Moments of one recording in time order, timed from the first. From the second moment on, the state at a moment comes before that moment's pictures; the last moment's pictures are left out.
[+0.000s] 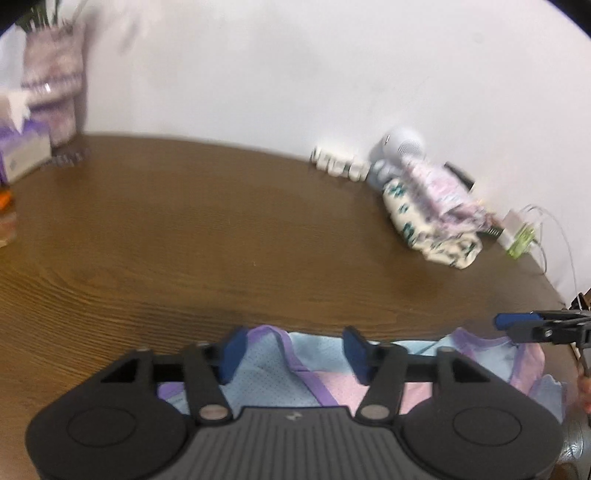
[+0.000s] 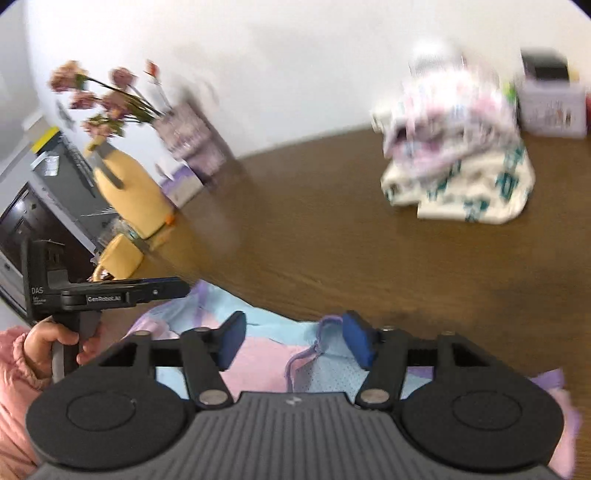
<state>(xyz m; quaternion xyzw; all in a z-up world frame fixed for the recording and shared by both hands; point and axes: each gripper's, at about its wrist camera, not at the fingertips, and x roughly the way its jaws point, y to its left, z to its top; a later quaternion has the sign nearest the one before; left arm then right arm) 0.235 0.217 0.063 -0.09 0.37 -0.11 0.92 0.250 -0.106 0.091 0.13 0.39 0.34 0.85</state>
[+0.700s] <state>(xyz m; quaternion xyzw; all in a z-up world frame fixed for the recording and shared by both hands) 0.101 0.137 0.060 -0.06 0.22 -0.13 0.97 0.086 -0.093 0.099 -0.03 0.20 0.19 0.96</state>
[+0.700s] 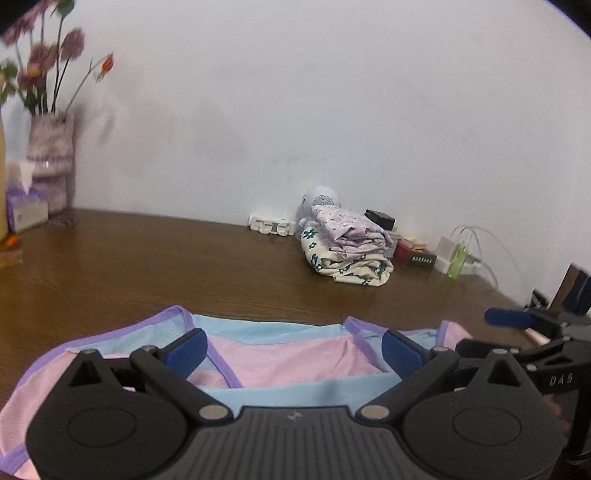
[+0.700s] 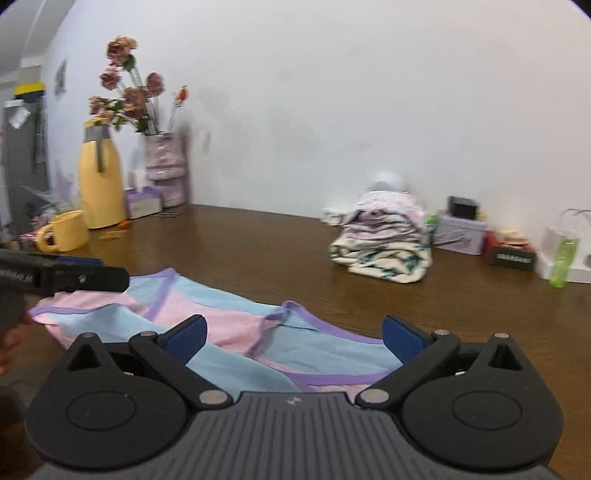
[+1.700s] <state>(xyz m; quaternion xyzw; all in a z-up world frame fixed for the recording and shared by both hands) 0.093 0.119 0.028 -0.07 0.26 -0.08 0.96 0.094 -0.100 0.067 0.03 0.33 0.23 0.91</state>
